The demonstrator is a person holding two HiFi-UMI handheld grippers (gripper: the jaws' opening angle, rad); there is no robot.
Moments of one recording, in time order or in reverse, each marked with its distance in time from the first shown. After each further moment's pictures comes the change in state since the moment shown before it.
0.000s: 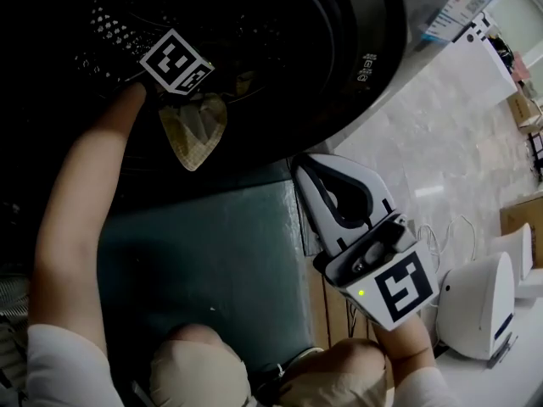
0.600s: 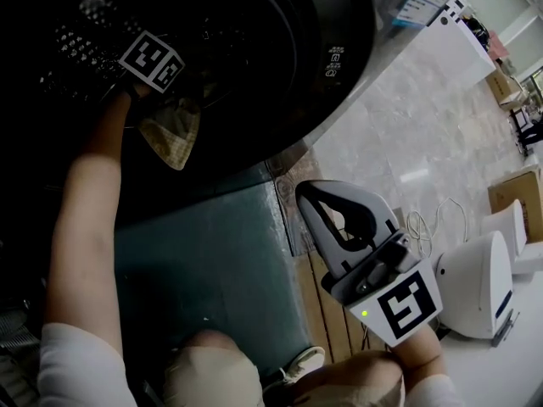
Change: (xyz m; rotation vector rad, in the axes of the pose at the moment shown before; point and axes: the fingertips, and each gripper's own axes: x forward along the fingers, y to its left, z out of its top) left arm 0.051 0.014 -0.025 -0.184 0.110 -0.079; right arm -0.036 -0.011 -0.021 -0.056 0.127 -0.044
